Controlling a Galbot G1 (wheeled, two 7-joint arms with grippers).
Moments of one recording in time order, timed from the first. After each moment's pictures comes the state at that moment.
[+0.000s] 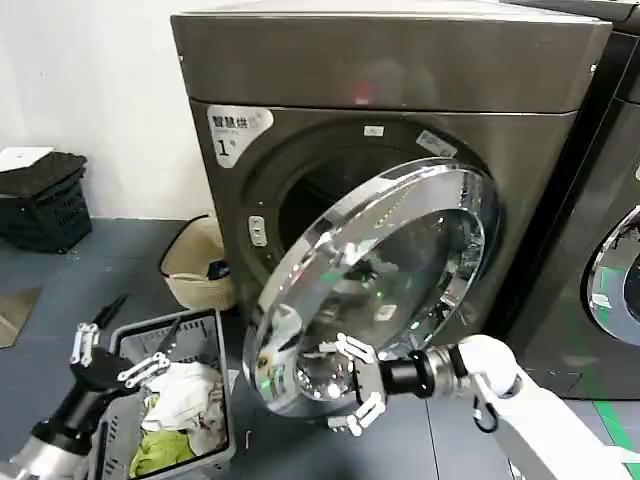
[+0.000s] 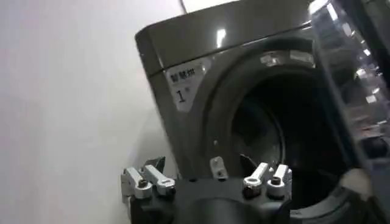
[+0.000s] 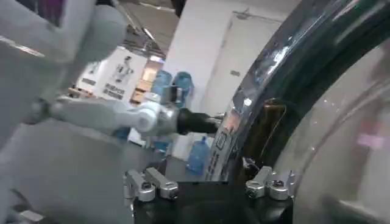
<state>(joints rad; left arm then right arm) 1.68 -1.15 -0.98 -2.35 -0.32 -0.08 0.30 -0.80 0.88 0.11 1.77 0.73 0.28 -1.37</state>
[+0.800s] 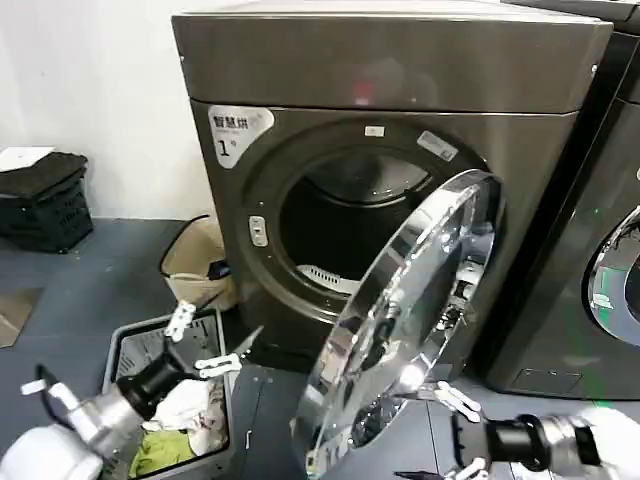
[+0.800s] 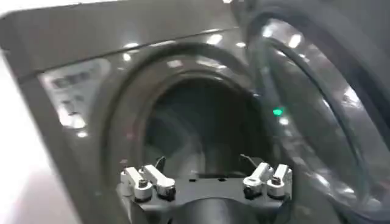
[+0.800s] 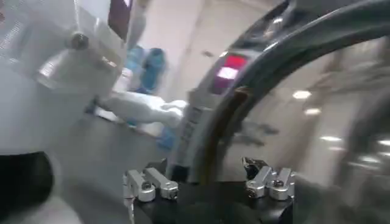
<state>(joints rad) 1.43 -0.81 -0.61 -2.20 -0.33 -0.13 0.38 -1.55 0.96 0.90 1.98 0.61 0.42 -1.14</state>
